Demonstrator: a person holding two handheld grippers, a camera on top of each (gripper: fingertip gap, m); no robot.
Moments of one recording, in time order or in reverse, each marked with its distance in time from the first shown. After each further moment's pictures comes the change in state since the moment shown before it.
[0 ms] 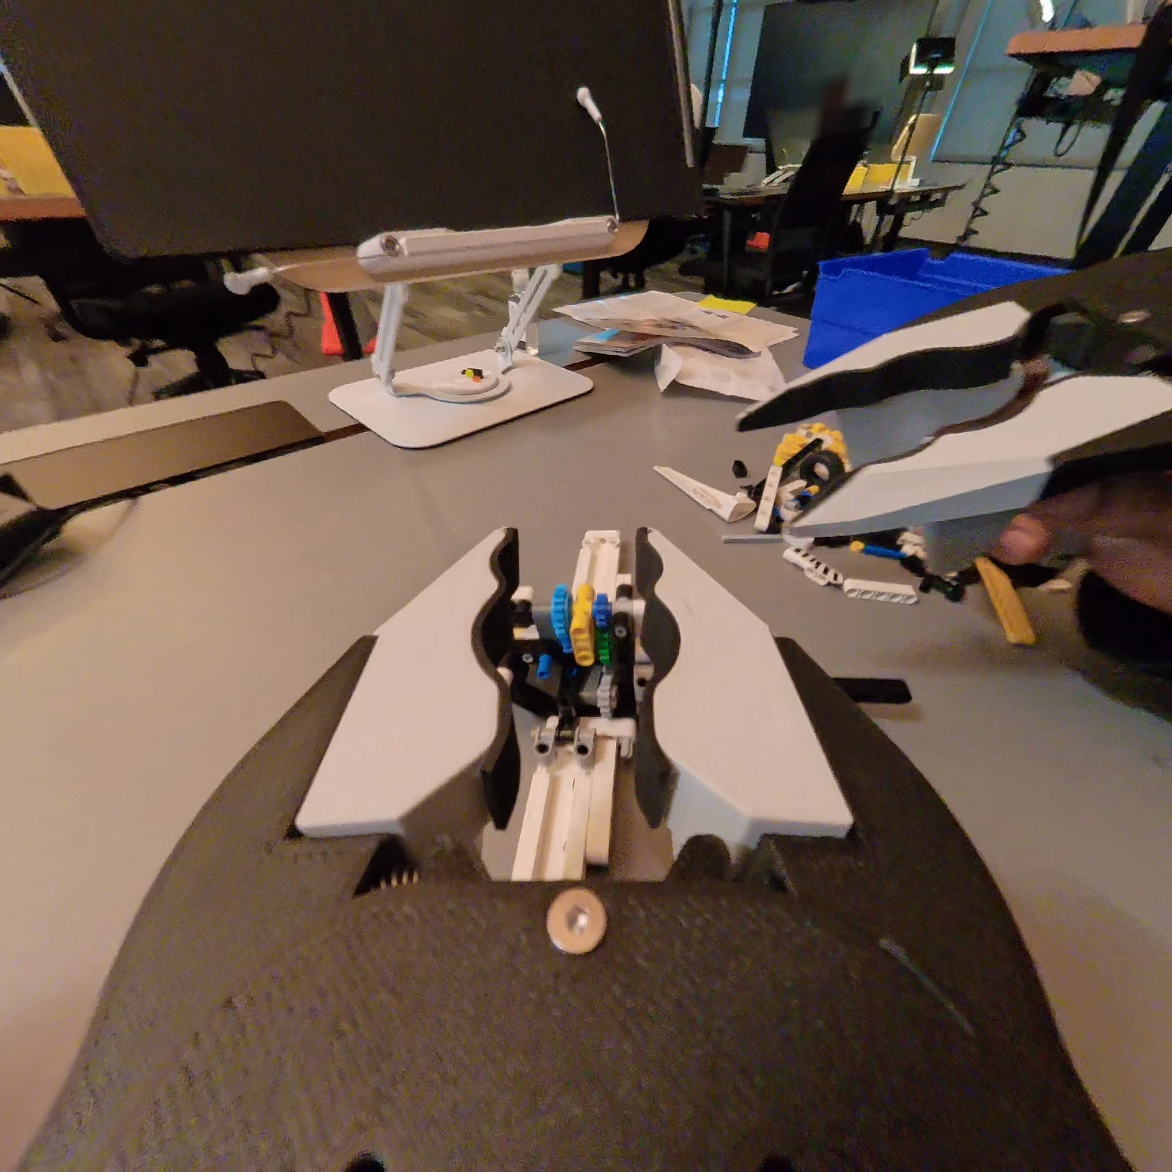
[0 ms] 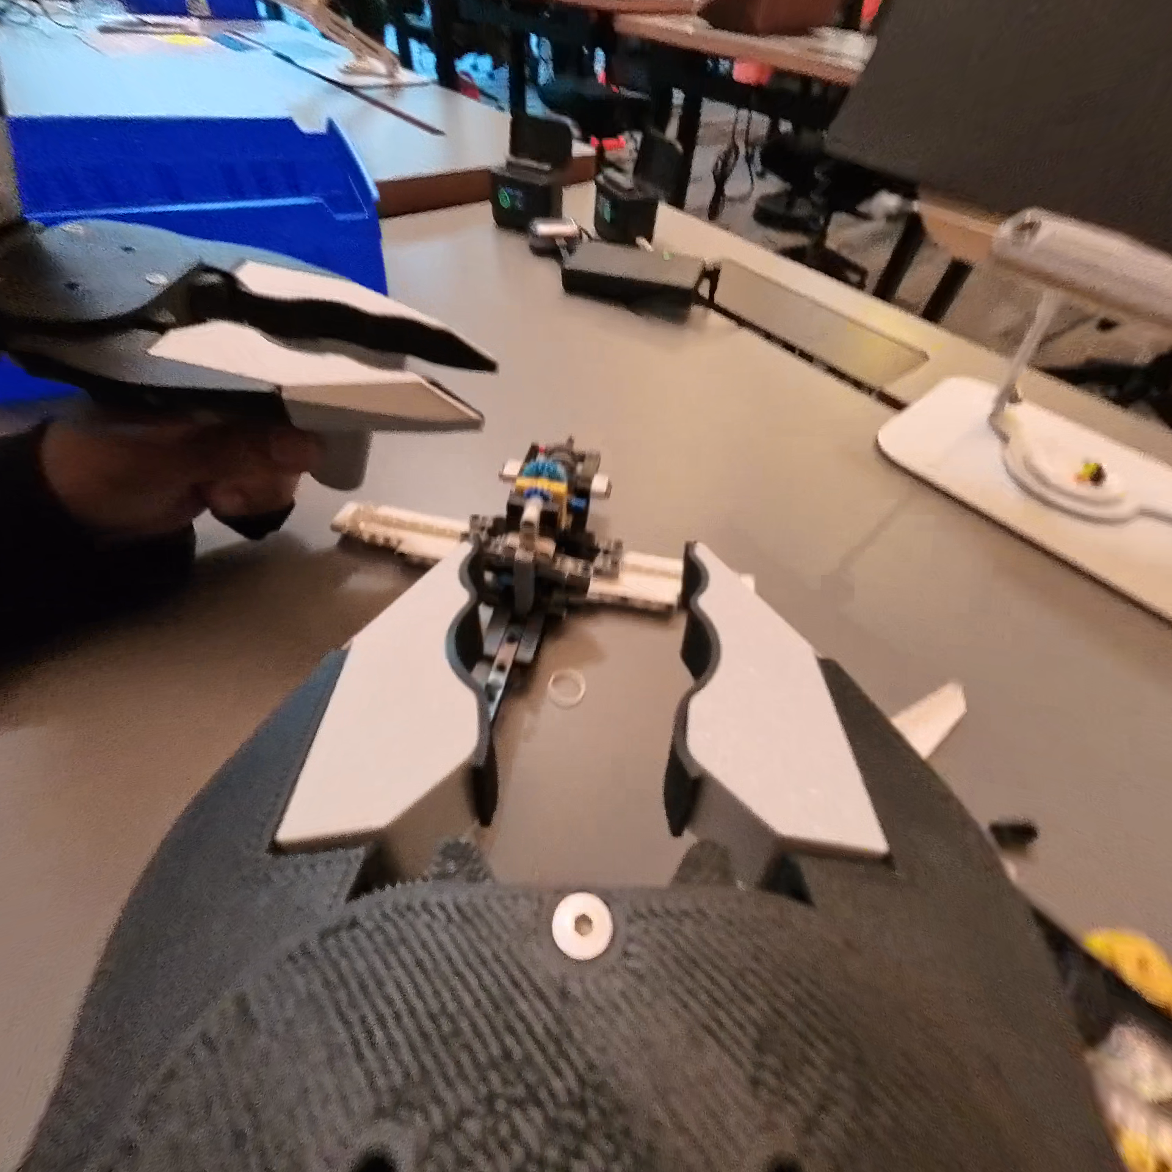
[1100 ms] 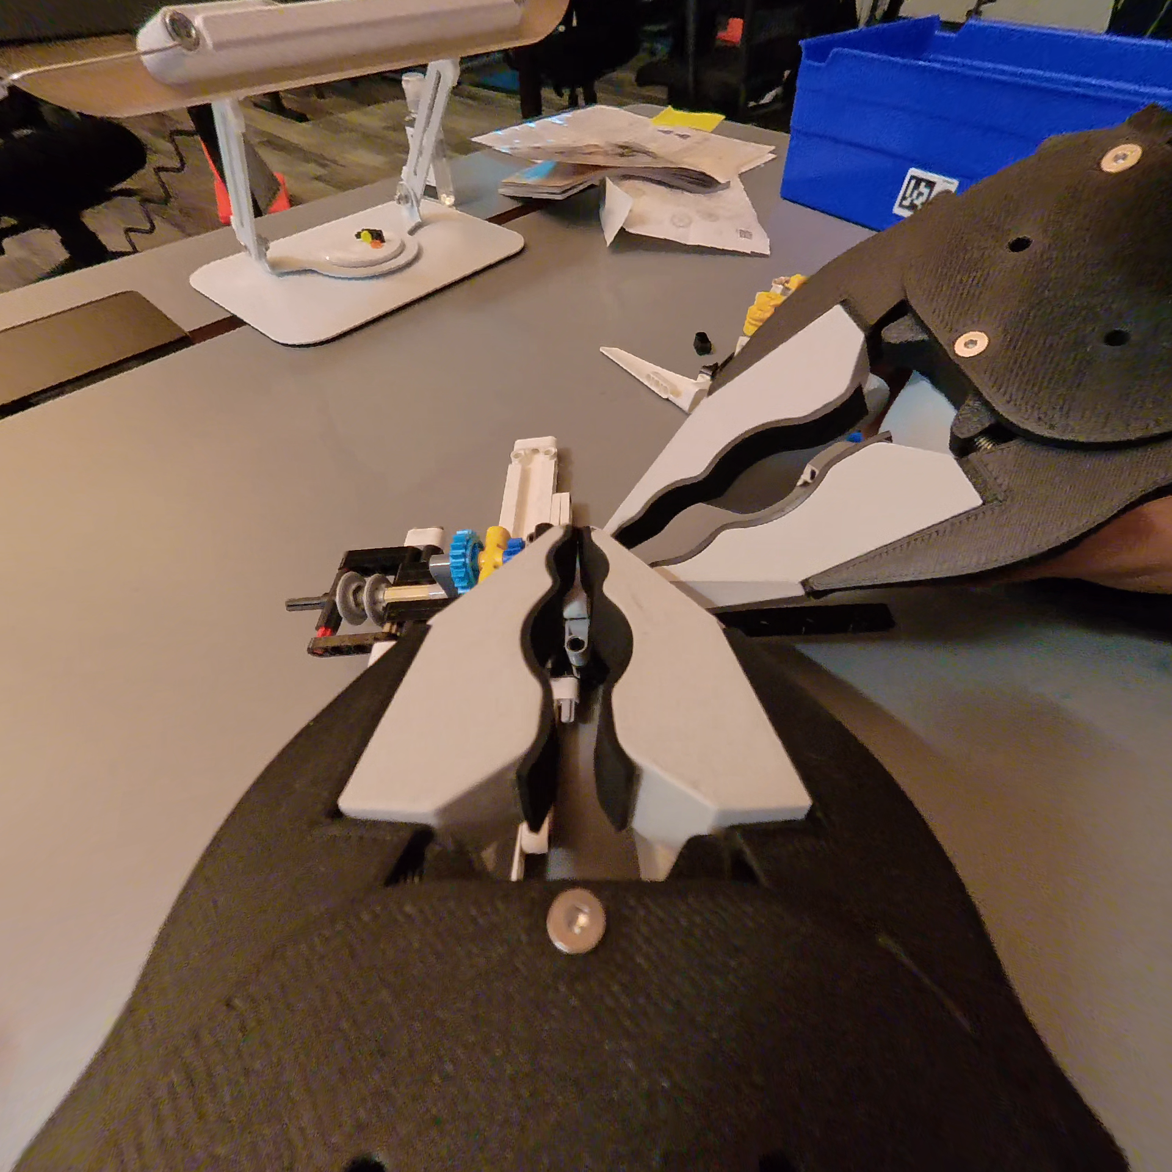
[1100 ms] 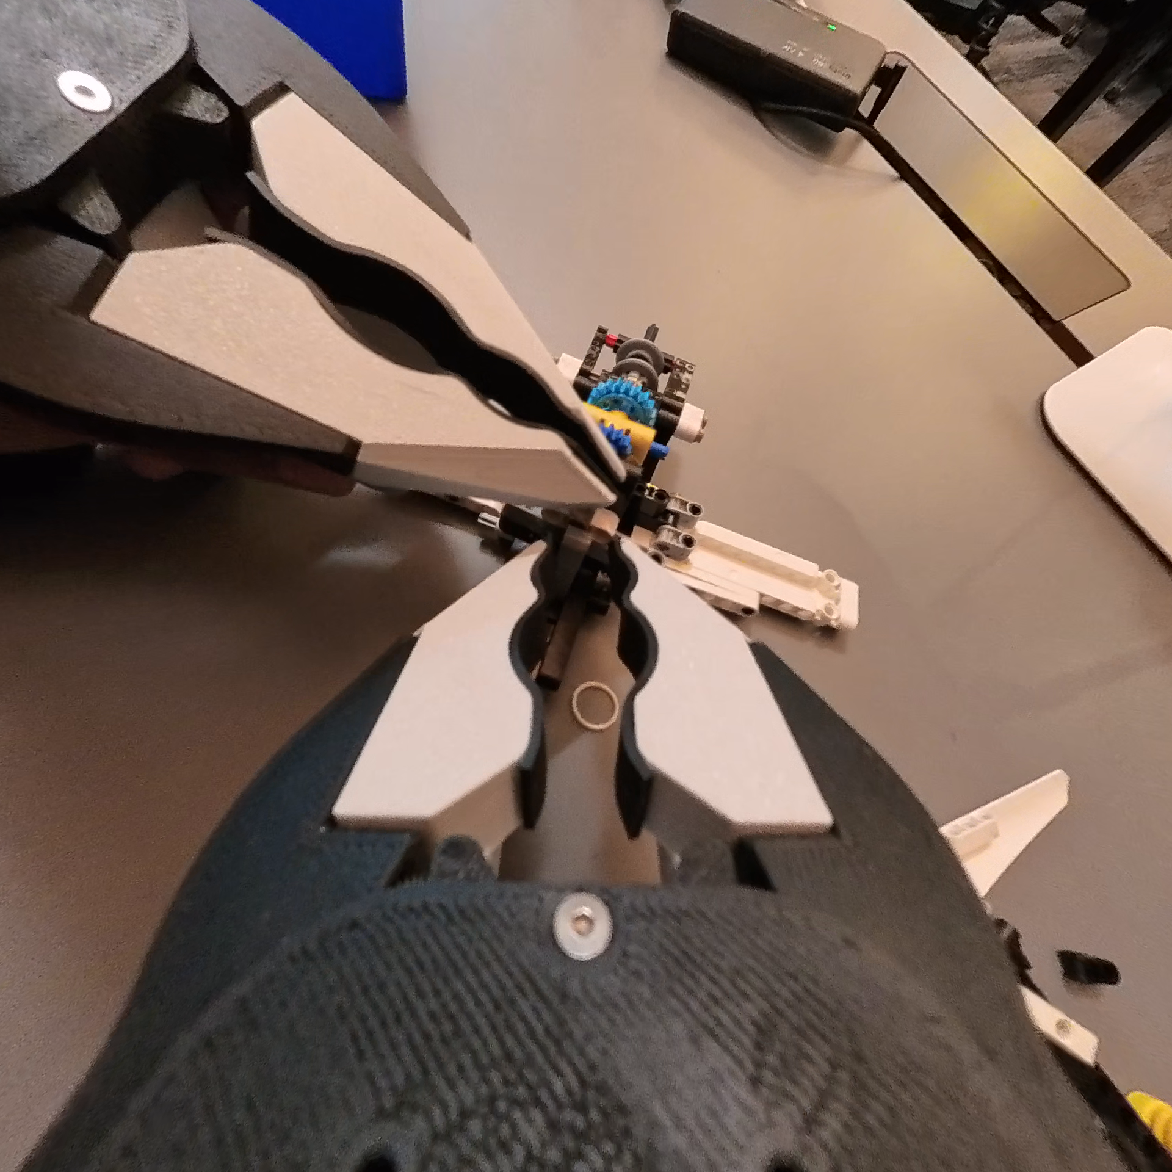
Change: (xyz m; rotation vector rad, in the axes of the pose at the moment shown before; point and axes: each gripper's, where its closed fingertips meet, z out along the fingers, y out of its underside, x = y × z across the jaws) left arm 0.028 0.041 0.023 -0.221 0.075 0.050; right arm -0.025 0.047 0.057 -0.289 -0.072 -0.165
